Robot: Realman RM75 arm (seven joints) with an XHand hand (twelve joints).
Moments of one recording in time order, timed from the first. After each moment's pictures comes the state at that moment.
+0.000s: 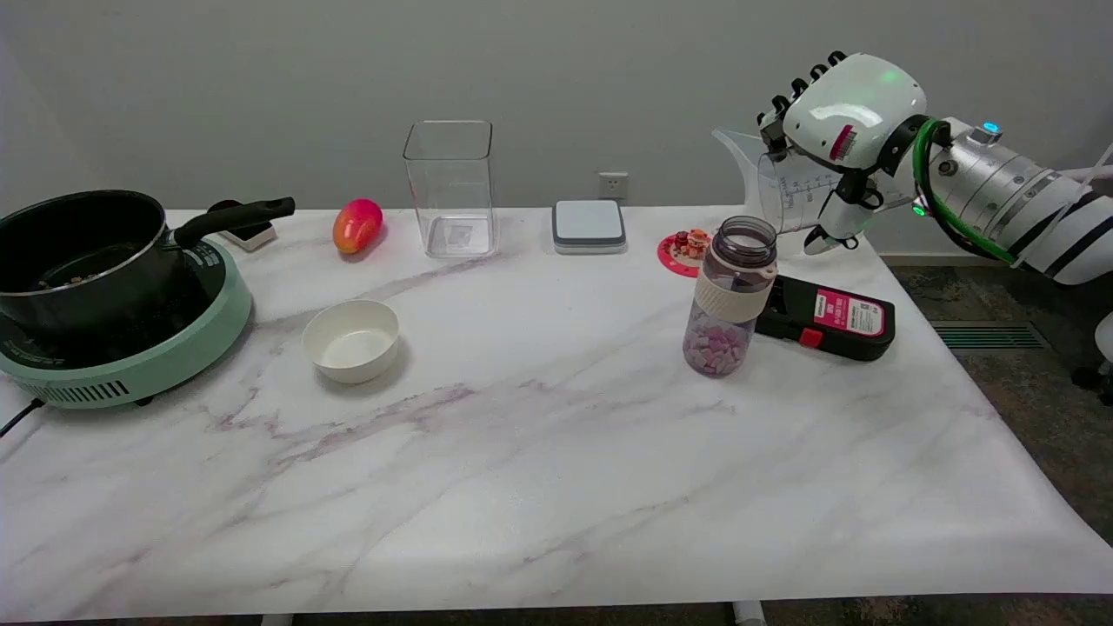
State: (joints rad) arm -0.35 -0.41 -1.21 1.85 -0.36 0.09 0.94
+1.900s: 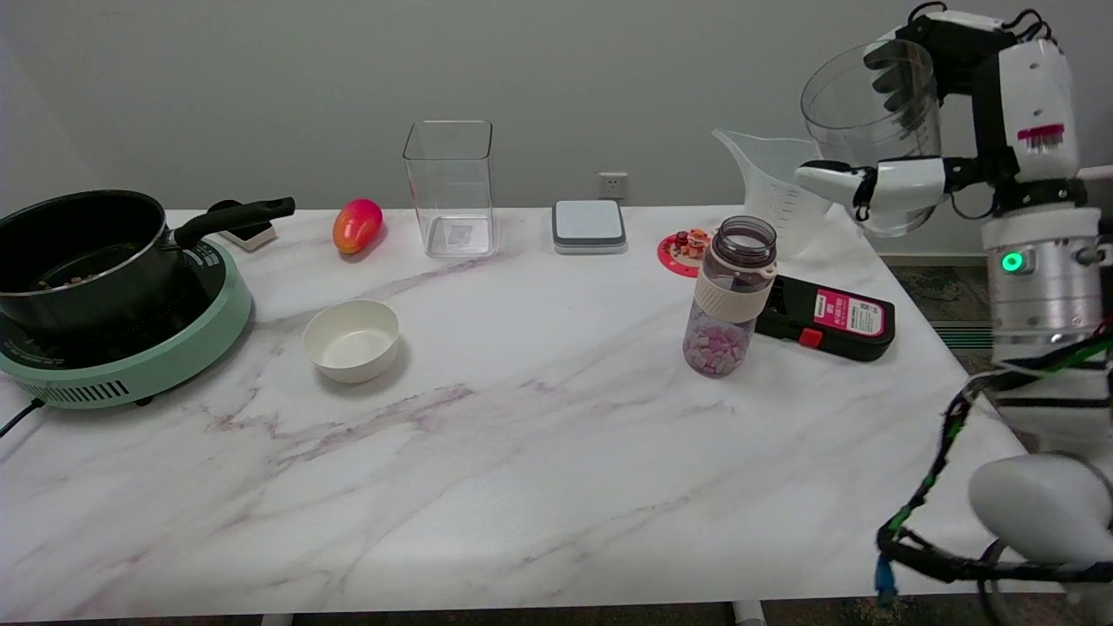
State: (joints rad) arm -0.33 -1.09 -1.25 1.84 0.67 0.74 0.38
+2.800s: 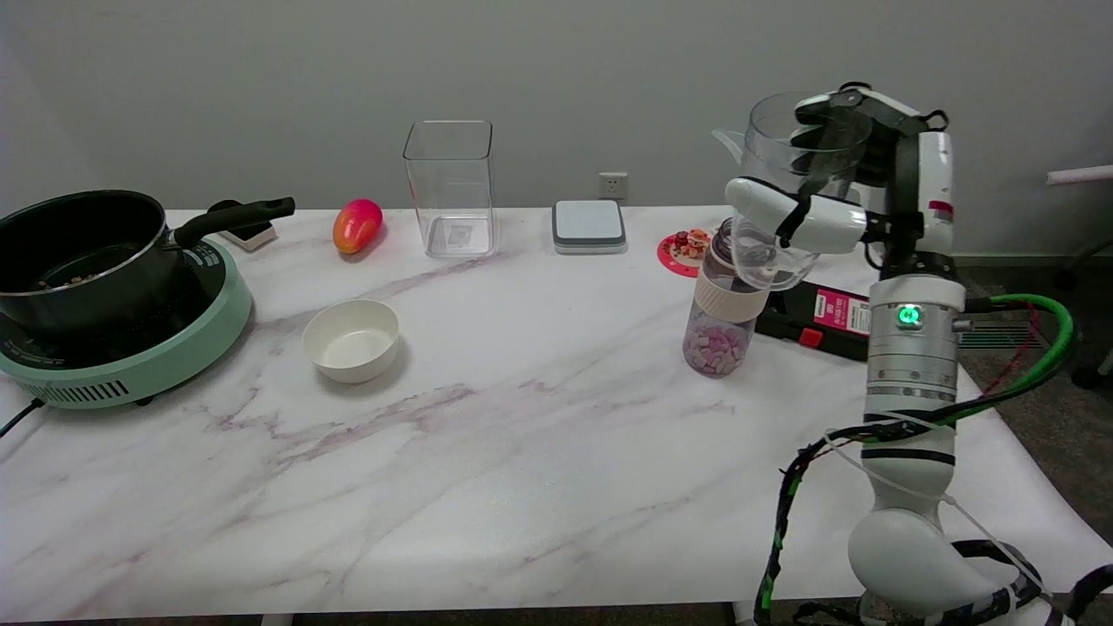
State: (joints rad) arm -0.23 -1.14 -1.79 1.84 1.15 1.07 0.15
